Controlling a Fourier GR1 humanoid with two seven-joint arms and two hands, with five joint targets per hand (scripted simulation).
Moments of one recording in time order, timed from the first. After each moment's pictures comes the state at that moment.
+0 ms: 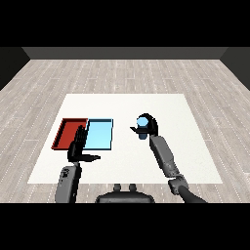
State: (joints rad) left arm 0.01 0.04 0.03 -1.61 0.07 -0.11 -0.29; right arm -0.64 -0.01 -0.04 -0.84 -0.10 -0.16 -0.34
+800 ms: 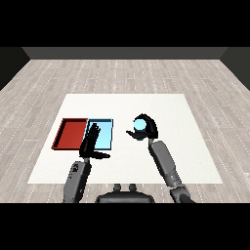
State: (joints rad) left arm -0.08 0.00 -0.09 -1.55 0.18 -0.09 -0.18; right arm -0.49 0.00 0.13 -1.24 -0.09 -0.20 -0.20
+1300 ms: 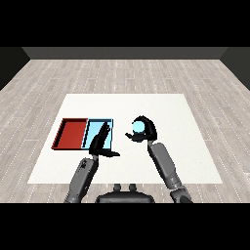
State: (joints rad) left arm -0.16 0.00 -0.23 -1.49 0.20 0.03 -0.11; right arm -0.46 0.00 0.17 -1.28 -0.08 -0.19 -0.20
